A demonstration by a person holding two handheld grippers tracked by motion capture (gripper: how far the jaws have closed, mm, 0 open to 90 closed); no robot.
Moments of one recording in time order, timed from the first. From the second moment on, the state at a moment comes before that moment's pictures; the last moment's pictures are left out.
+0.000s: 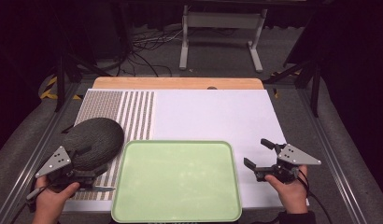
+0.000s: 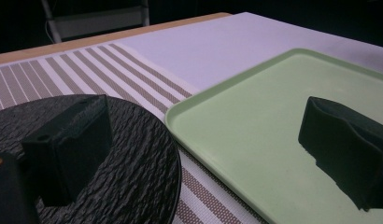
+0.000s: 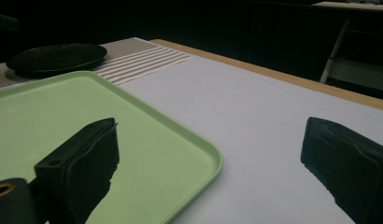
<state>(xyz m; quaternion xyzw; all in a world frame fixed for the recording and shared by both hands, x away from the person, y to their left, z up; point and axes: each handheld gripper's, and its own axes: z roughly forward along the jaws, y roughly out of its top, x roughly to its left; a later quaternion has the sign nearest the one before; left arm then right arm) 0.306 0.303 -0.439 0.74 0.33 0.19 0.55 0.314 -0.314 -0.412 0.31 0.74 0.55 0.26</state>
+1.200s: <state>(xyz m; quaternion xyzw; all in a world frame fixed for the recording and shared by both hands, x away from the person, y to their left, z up) 0.313 0.300 -0.406 0.85 0.25 0.17 0.44 0.322 -0.313 -0.423 0.33 0.74 0.54 0.24</state>
